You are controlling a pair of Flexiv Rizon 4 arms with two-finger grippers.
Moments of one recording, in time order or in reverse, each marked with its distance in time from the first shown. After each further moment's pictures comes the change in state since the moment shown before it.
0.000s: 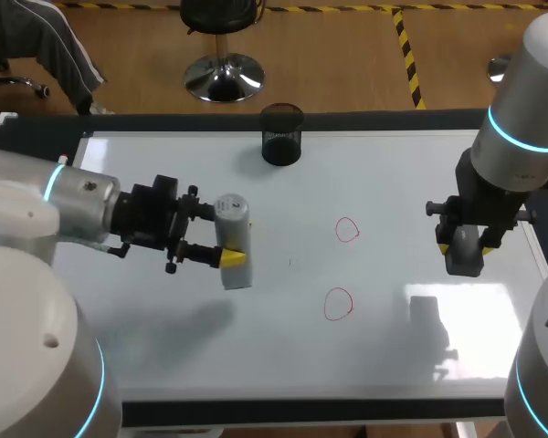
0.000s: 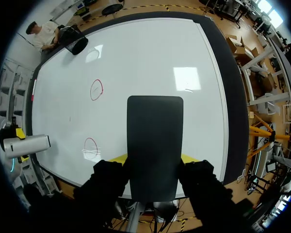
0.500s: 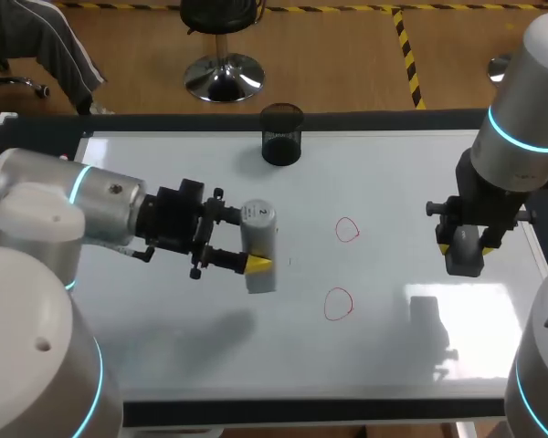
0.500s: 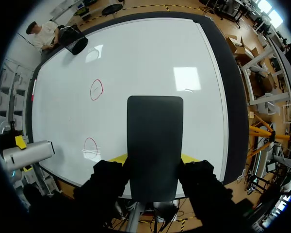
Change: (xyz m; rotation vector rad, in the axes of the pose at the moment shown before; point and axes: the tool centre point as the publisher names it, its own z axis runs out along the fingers) left arm 0.011 -0.016 0.036 0.013 0.034 0.037; right arm 0.000 0.000 0.000 0.000 0.000 0.000
